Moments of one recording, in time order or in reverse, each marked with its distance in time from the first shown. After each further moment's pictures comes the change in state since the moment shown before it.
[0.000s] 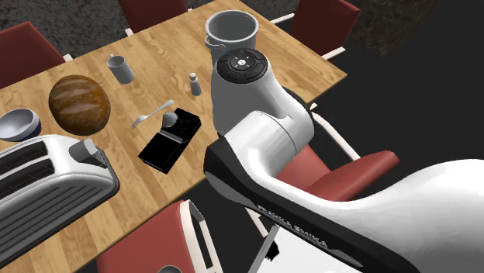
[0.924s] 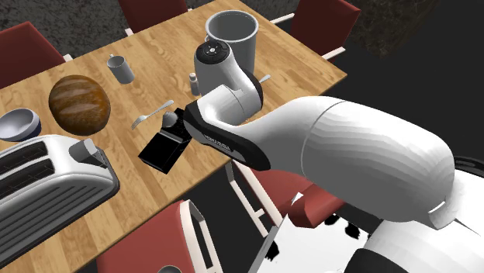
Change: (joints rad) arm -0.058 0.512 -0.065 0.367 0.043 0.184 -0.141
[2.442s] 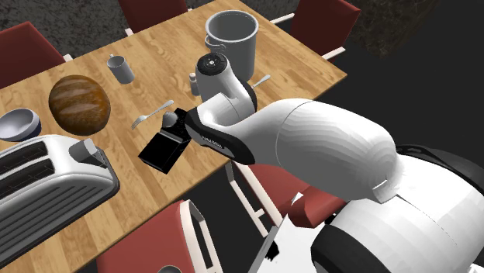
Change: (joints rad) arm -0.020 0.119 0.005 0.038 0.024 0.085 -0.020
